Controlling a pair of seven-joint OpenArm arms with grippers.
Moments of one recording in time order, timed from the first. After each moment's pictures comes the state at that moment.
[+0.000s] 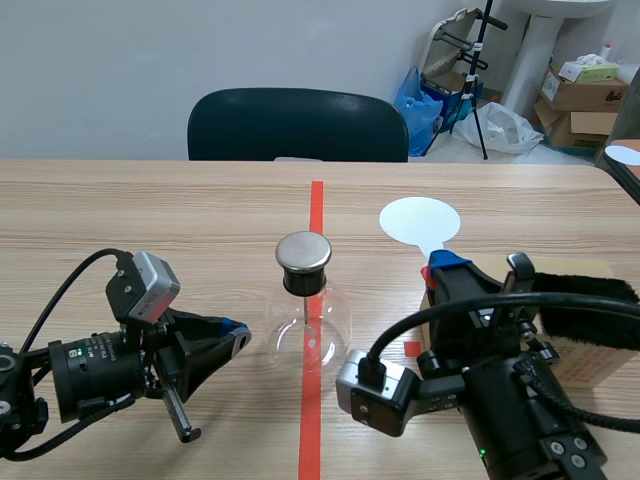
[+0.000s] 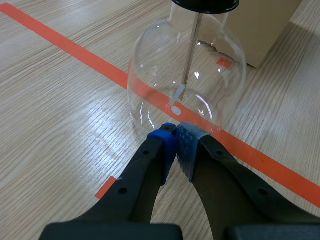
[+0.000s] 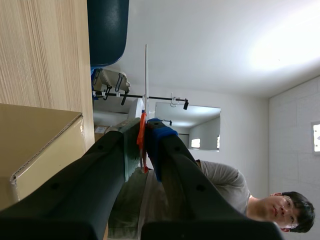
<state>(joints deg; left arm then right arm) 1.3 -27.9 26.3 64.8 -5.0 -37.4 -26.4 -21.2 29.6 -39.2 94.9 -86.3 -28.2 -30.0</state>
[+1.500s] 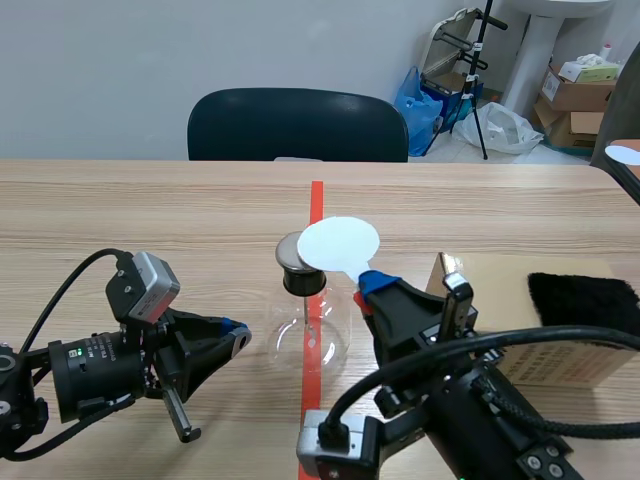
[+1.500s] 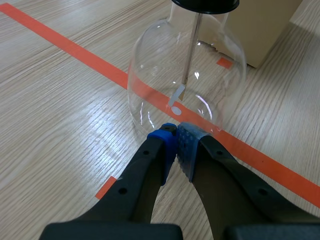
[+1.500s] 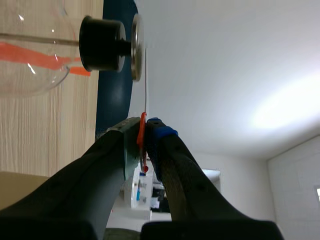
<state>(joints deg) 1.3 -27.9 26.3 64.8 -5.0 -37.4 -26.4 -21.2 29.6 -39.1 94.9 -86.8 -28.2 -11.6</state>
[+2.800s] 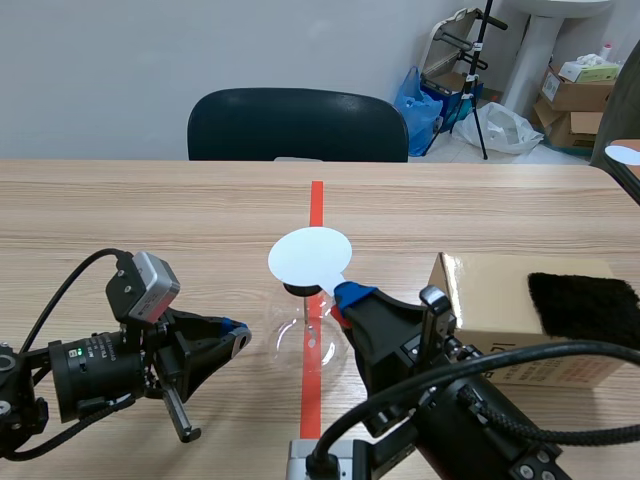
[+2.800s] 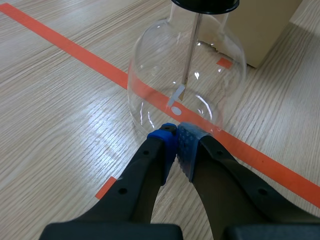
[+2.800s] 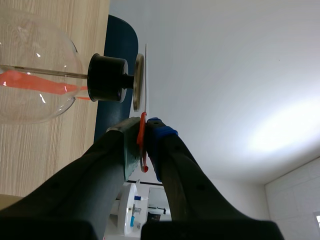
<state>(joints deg) 1.3 -27.9 26.3 64.8 -5.0 -37.4 -26.4 -21.2 29.6 -39.1 94.9 -88.2 -28.2 -6.8</state>
